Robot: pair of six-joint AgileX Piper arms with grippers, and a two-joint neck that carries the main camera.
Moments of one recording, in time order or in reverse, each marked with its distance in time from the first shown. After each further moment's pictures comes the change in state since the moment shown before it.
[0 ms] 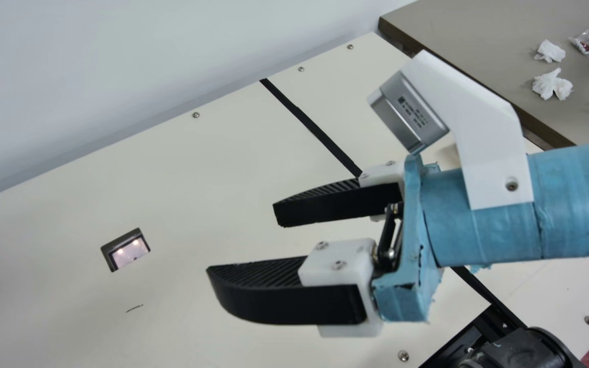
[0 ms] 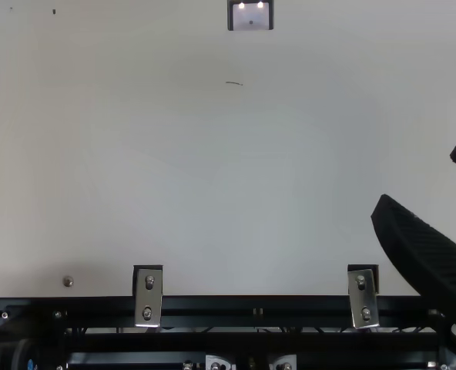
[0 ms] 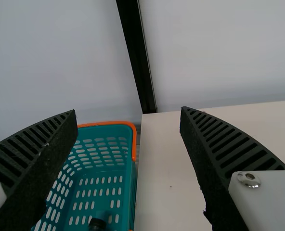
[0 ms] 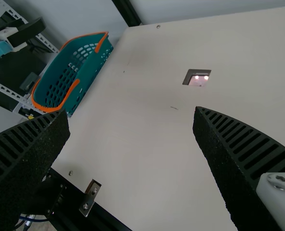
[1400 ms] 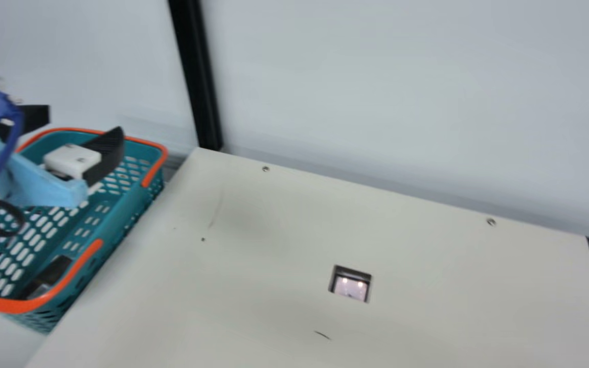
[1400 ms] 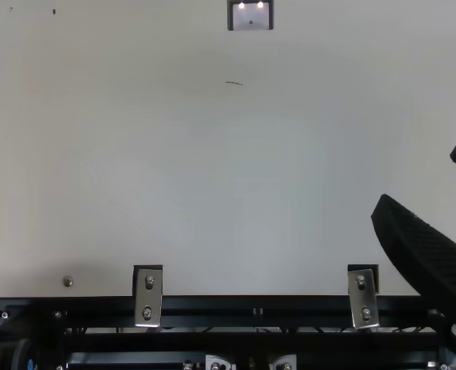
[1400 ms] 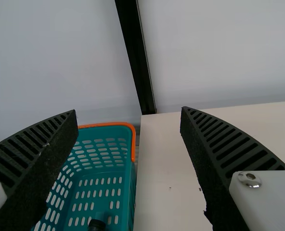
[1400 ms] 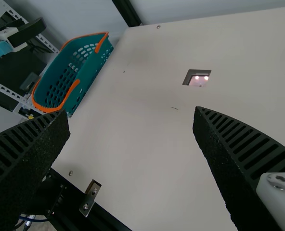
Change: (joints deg) left arm 0.0 0.0 0.0 0.0 0.0 0.0; right arm 0.0 0.0 0.0 0.0 0.0 0.0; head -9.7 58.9
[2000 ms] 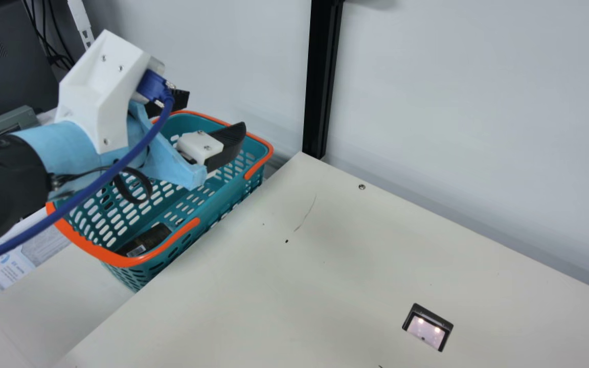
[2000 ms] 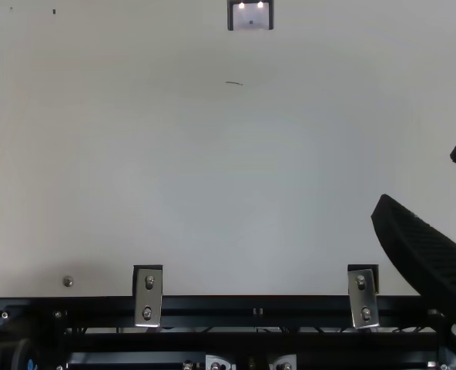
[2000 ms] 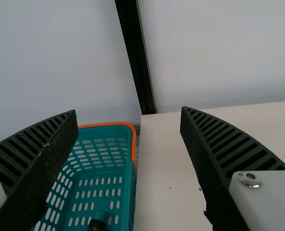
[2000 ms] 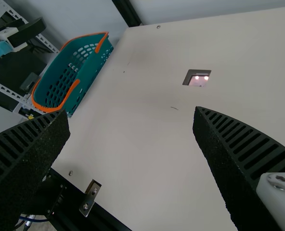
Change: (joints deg) left arm 0.0 0.0 0.0 0.0 0.0 0.0; right arm 0.0 0.0 0.0 0.0 0.0 0.0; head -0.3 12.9
